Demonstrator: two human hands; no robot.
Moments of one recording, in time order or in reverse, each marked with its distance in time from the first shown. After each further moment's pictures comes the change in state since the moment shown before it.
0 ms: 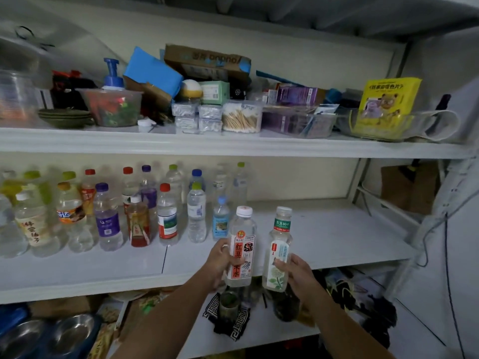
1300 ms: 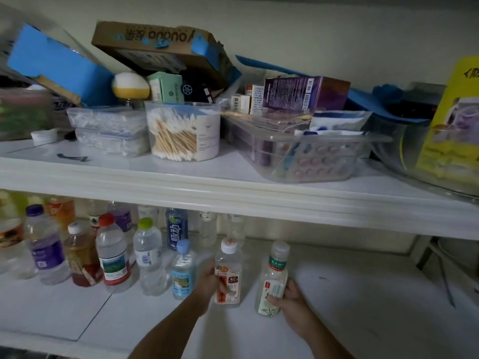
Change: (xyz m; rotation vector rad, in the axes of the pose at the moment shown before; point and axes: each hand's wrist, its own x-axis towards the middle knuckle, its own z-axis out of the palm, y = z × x) left_hand 0.236 -0.006 0.060 0.029 0.339 -0.049; right_hand 0.296 -0.019 -0.081 -0.001 -0.340 0.055
